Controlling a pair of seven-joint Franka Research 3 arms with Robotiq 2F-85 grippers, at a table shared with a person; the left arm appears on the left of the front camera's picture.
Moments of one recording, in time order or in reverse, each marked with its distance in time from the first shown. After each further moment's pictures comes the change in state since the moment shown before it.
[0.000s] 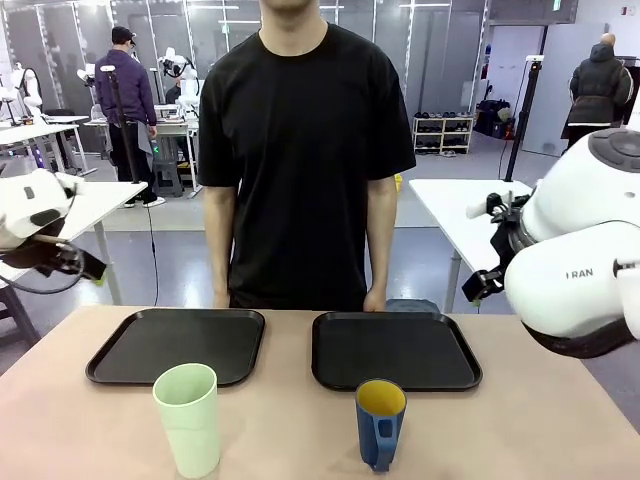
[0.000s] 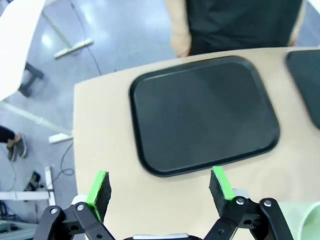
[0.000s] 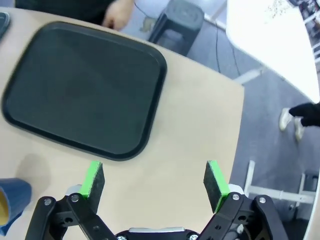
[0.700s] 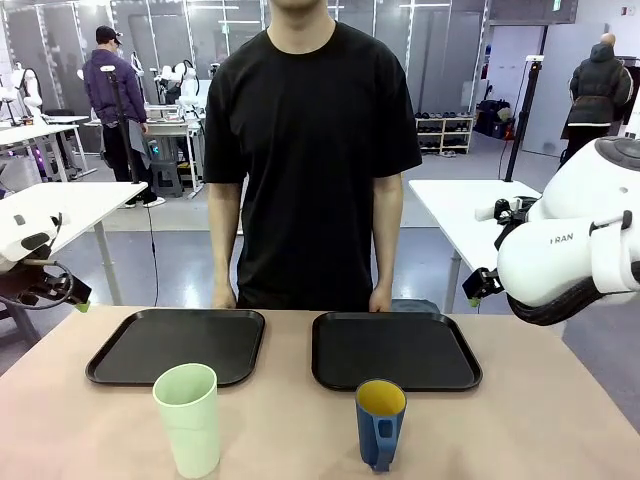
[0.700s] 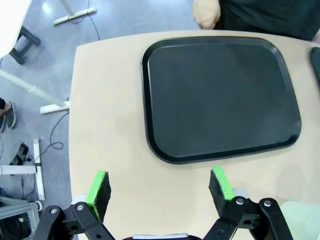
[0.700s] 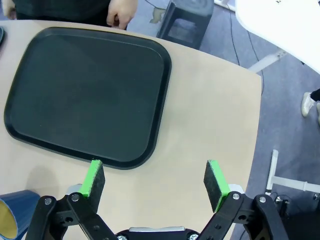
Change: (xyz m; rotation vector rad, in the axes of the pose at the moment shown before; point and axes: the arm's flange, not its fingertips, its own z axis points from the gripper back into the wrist) left arm -0.025 0.031 -0.043 -0.006 0.108 0.103; right arm 0.009 -0.020 -0.031 0.082 0.041 -0.104
